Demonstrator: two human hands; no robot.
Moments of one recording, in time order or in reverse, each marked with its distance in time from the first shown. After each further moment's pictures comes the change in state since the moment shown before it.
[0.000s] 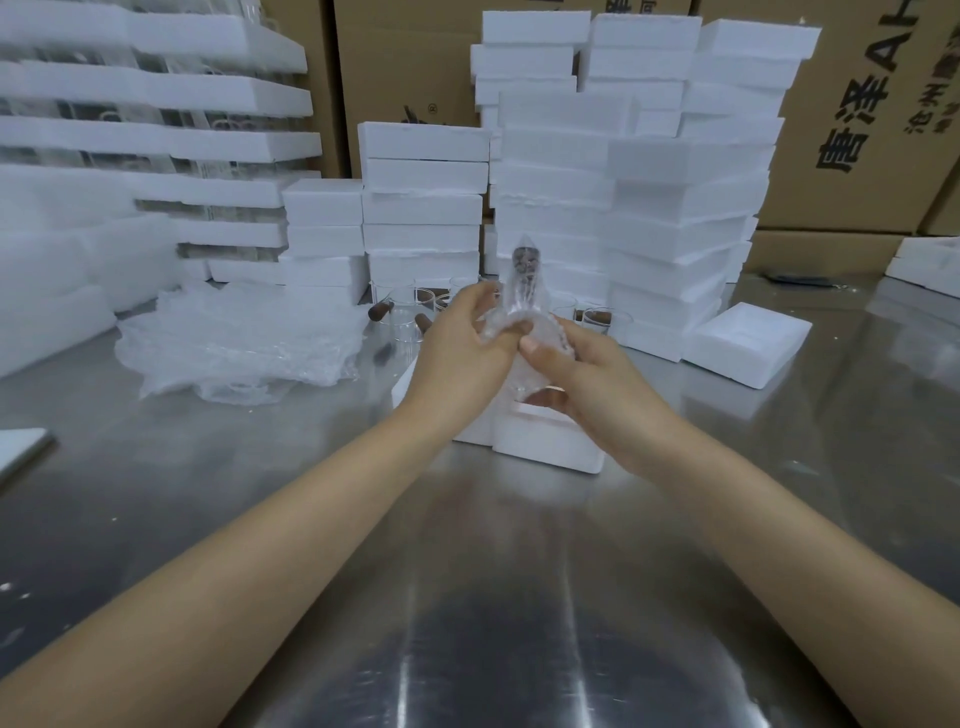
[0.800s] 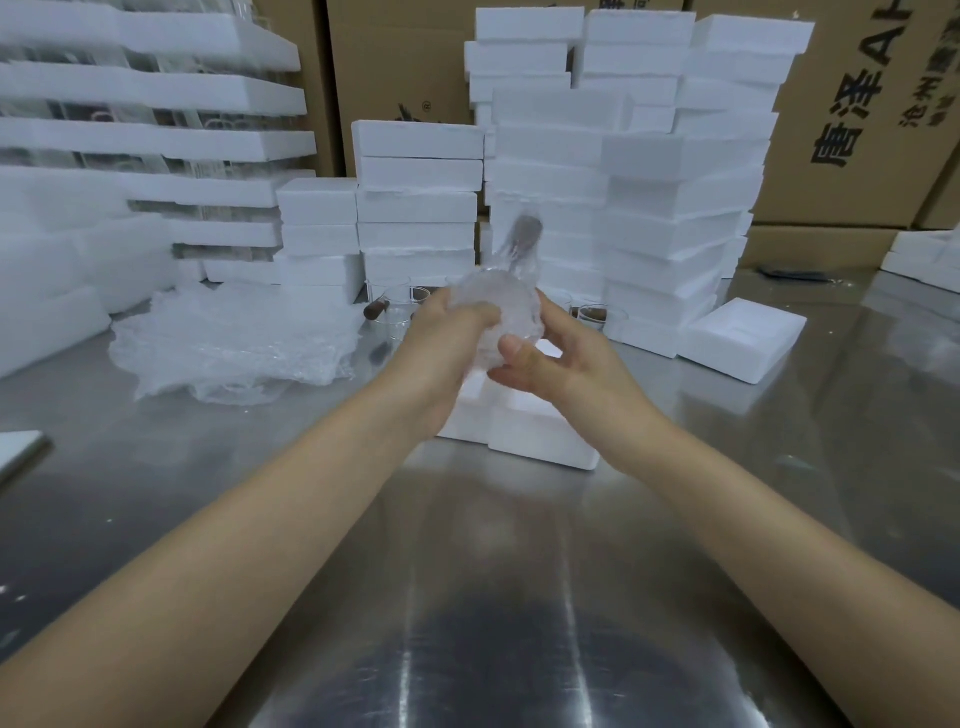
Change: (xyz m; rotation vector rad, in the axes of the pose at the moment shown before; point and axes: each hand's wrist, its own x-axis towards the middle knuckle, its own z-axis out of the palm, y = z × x) left_hand 0.004 0.016 -0.012 -0.378 -0.084 -0.321; right_hand -0.005 -0.008 0.008 -0.083 -0.064 -0.148
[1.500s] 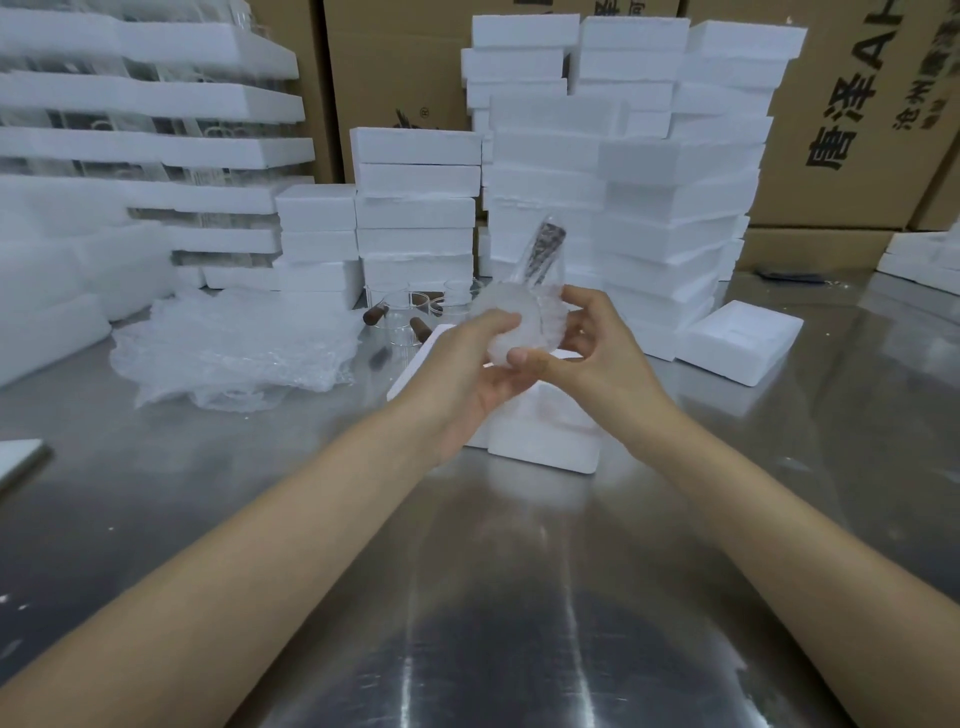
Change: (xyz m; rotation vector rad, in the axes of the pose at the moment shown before) left_hand -0.008 -0.011 0.007 -0.258 -0.160 -0.115; right_hand 0.010 0.018 -0.022 -0.163 0.230 -0.011
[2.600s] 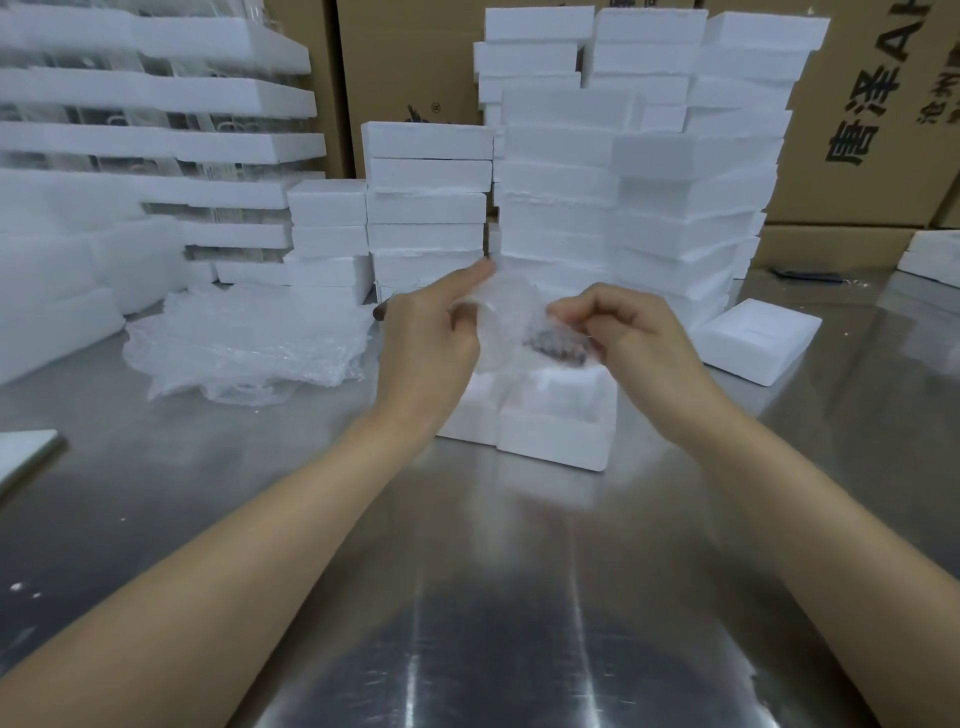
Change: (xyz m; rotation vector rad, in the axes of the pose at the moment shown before) left_hand 0.000 0.006 -0.021 0.840 0.375 0.759; right_hand 0.003 -0.022 -0.011 0.064 -0.080 -0.055
